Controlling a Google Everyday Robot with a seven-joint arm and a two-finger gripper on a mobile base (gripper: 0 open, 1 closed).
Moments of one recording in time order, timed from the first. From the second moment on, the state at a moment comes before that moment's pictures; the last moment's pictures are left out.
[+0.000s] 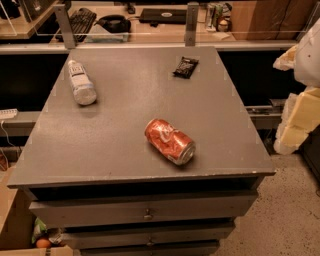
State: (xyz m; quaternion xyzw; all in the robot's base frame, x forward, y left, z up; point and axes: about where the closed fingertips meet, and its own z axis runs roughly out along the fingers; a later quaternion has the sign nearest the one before) arm 0.438 -0.216 0.977 -0.60 0.78 -0.04 0.16
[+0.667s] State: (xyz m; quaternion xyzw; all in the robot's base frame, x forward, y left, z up) arm 0.457 -0.173 0.974 -0.61 0.77 -0.01 0.18
